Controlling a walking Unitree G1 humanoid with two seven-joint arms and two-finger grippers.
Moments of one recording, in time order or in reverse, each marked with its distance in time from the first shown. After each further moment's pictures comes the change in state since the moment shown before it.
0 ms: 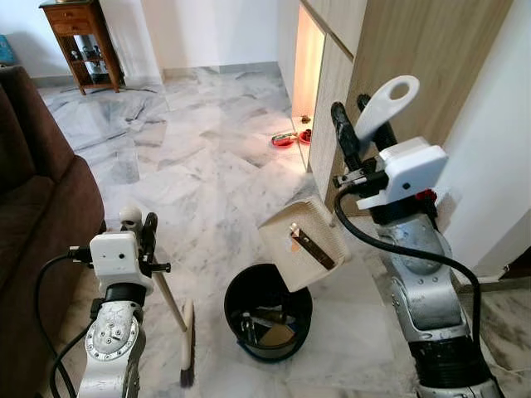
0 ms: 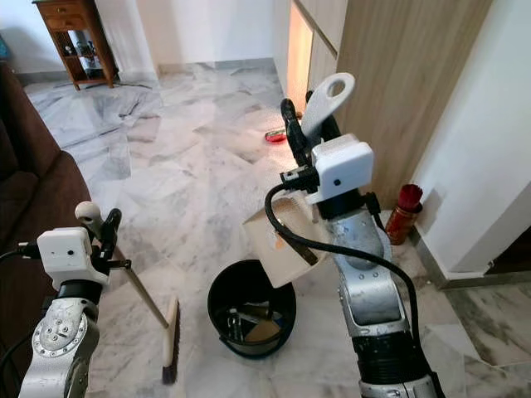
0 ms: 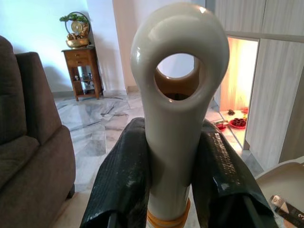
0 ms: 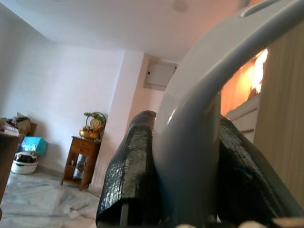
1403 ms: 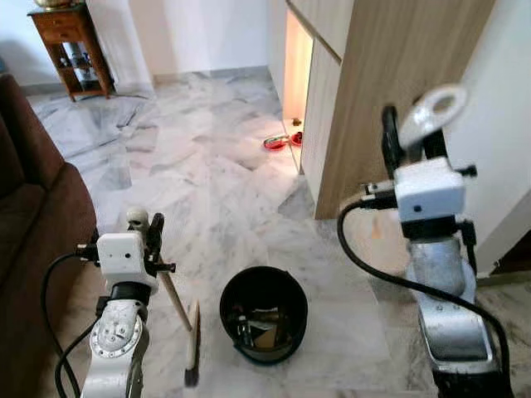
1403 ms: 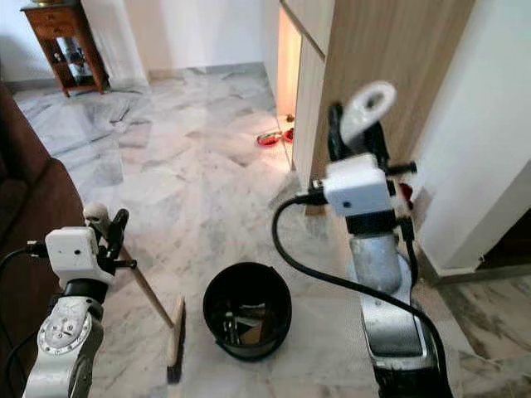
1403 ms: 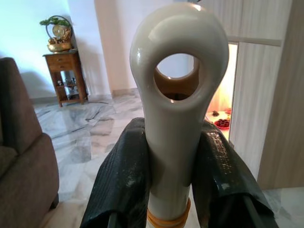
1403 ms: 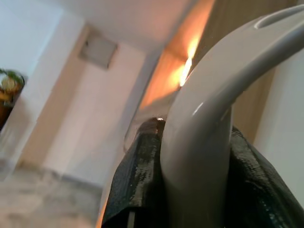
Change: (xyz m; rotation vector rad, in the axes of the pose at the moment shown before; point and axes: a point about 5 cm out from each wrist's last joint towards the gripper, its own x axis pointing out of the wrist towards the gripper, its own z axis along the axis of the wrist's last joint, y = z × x) left arm 0.002 -0.005 -0.003 -0.009 -0.002 -0.037; right arm -0.044 -0.020 -0.018 -0.320 0.174 -0.253
